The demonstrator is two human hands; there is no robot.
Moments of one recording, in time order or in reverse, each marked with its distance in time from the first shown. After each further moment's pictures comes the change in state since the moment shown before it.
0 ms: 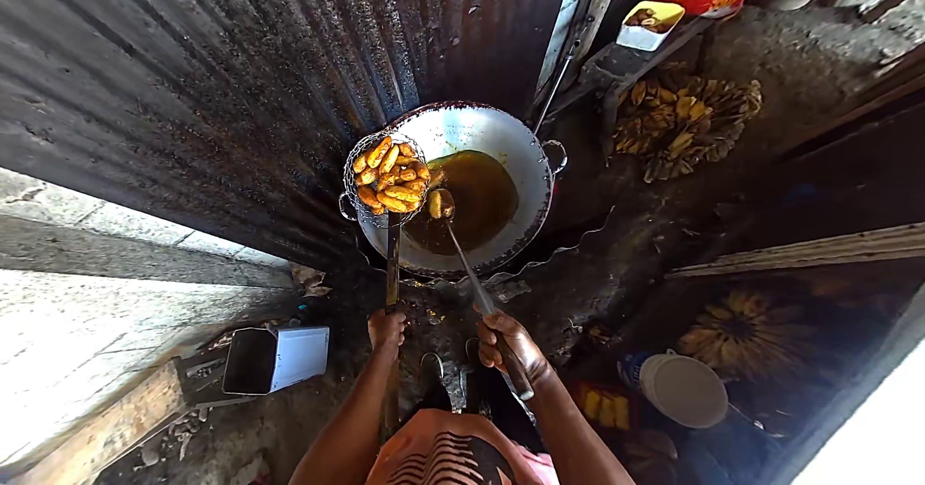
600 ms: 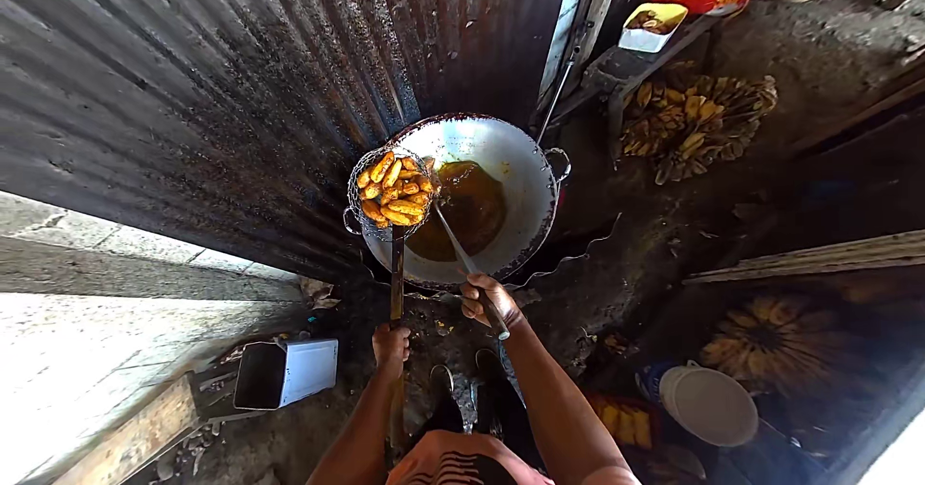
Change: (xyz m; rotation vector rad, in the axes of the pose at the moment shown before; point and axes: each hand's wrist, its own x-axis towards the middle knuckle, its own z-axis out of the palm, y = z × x) left_hand -0.001 0.001 0.000 -0.040 0.005 -0.005; right_hand 0.116 -0.041 -0.001 0.084 -0.186 -0.036
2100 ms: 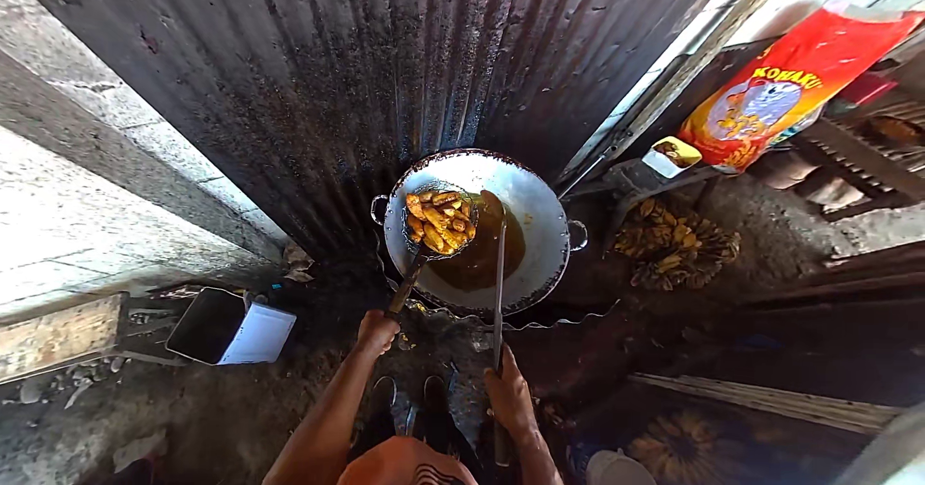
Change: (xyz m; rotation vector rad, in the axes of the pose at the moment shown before) left_hand 0.005 0.032 -0.036 0.179 -0.203 -0.061; right_hand -0.117 0.030 0.070 -1.545 0.753 0.150
